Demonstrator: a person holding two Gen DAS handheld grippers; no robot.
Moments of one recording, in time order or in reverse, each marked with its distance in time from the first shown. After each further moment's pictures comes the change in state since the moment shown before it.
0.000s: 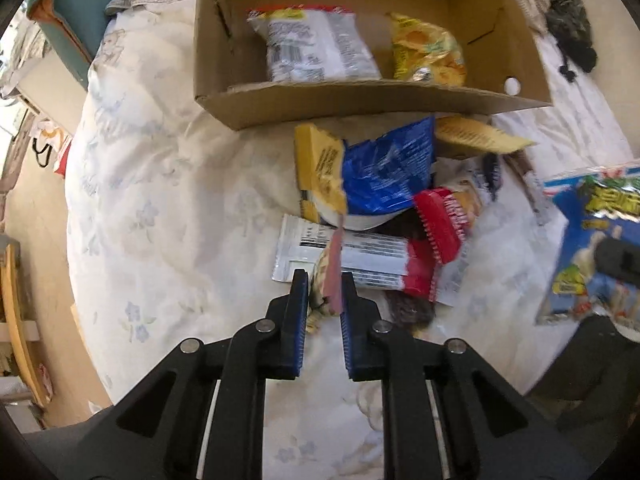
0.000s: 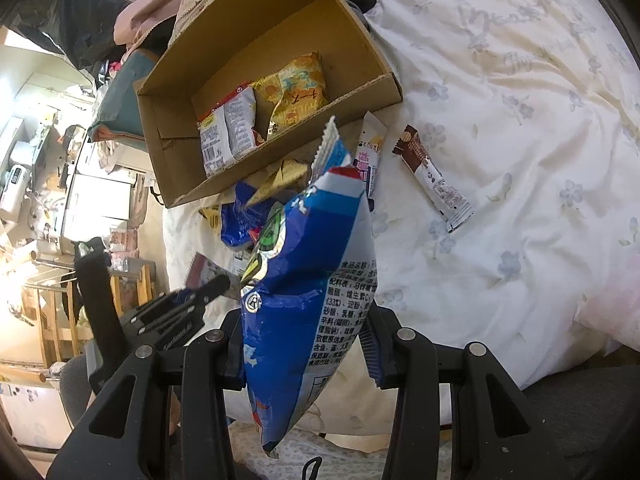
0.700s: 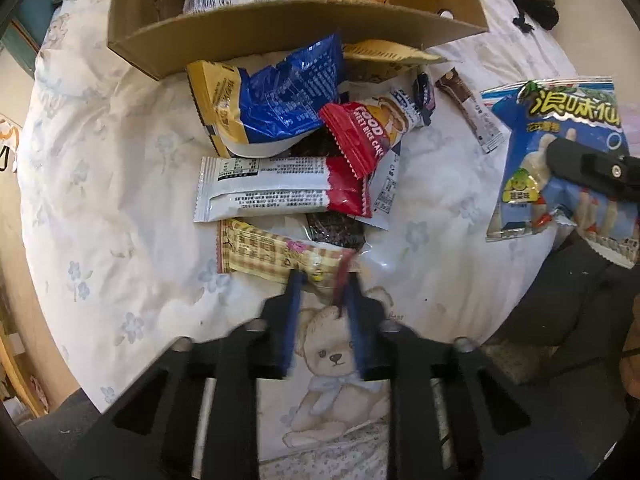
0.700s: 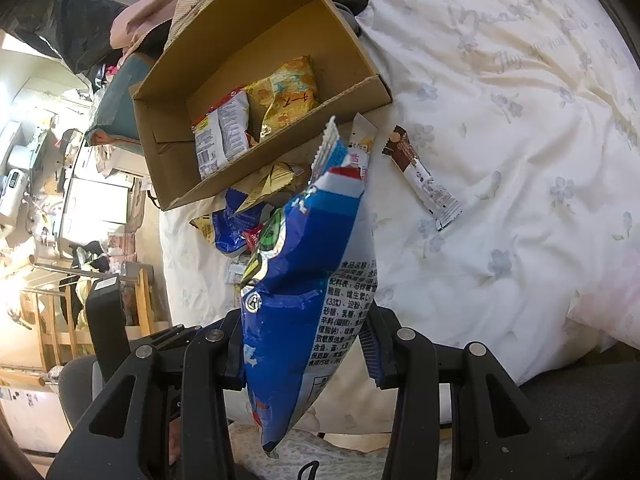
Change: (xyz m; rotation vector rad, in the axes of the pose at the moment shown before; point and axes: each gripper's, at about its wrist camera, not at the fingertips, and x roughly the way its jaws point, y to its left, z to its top) left arm -0.014 -0.033 -0.028 0.098 0.132 -0.155; right arm -0.007 -0.003 -0.003 0.011 -0.015 -0.007
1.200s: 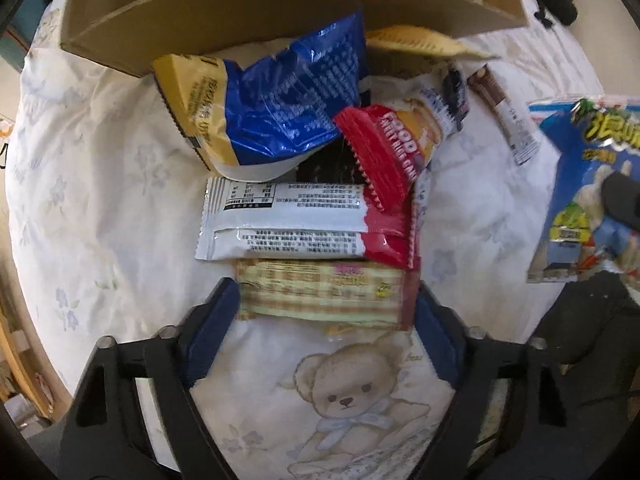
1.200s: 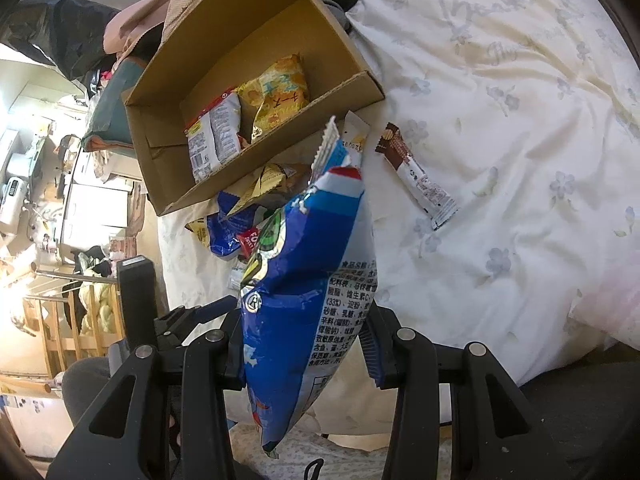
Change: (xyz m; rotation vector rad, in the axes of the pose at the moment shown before) left arm 0.042 0.001 0.033 -0.019 0.051 0.023; right arm 0.001 -0.007 0.003 0.031 0.006 0.007
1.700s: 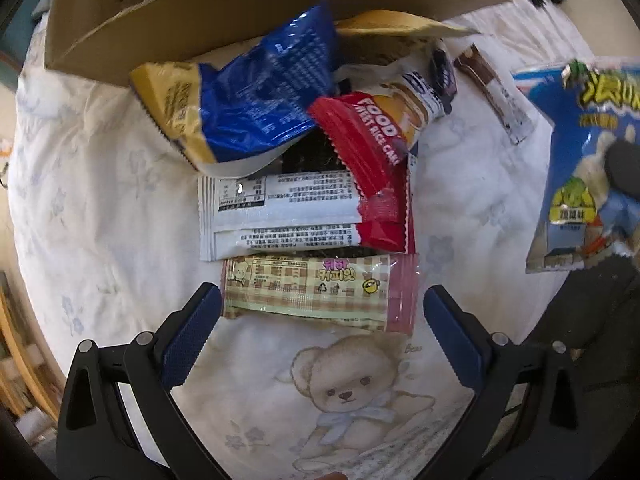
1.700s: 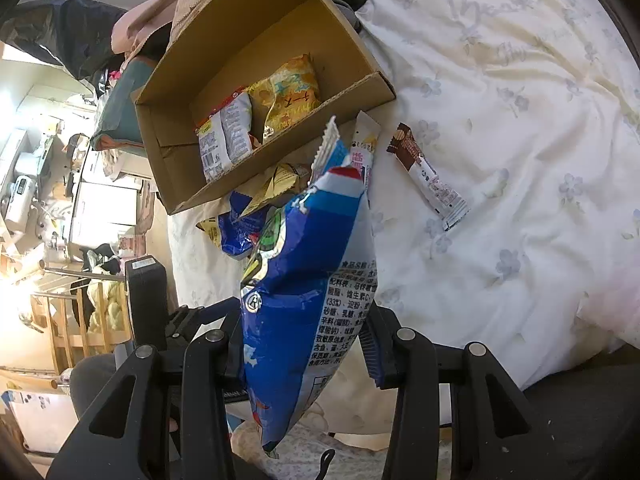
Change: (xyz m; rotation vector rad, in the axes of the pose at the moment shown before) left arm 0.001 -0.019 -0.011 0.078 0.018 0.057; right arm 0.001 0.003 0.001 -0.006 0.015 0.033
